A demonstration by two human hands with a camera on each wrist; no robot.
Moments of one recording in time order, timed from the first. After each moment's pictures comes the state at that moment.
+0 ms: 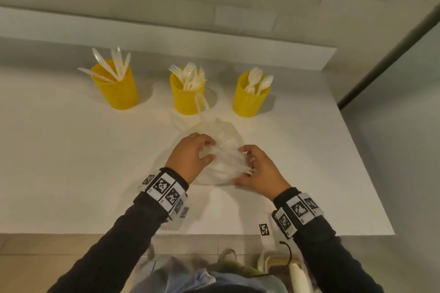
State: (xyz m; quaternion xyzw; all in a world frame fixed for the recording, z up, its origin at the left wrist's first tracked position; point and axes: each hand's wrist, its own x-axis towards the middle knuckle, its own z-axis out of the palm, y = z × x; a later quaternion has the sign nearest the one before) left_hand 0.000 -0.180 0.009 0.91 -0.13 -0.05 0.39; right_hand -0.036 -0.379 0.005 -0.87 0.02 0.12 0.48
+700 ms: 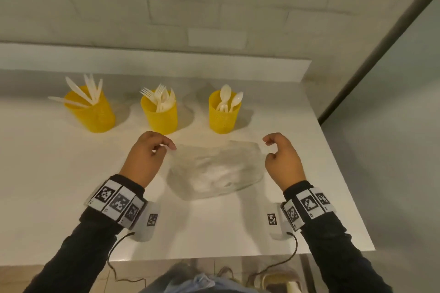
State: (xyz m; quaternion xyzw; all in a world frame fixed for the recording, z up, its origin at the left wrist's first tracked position) left_hand 0.024 -0.182 0.052 0.89 -0.05 0.03 0.45; right_hand -0.006 -0.476 0.049 -0.91 0.10 -0.06 0.39
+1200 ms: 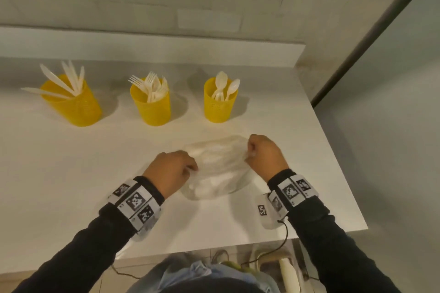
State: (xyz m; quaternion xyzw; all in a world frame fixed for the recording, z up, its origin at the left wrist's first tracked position) left_hand 0.015 -0.212 0.026 0.94 -0.24 -0.13 0.19; right_hand 0.005 -0.446 0.033 -0.97 0.07 0.06 0.24
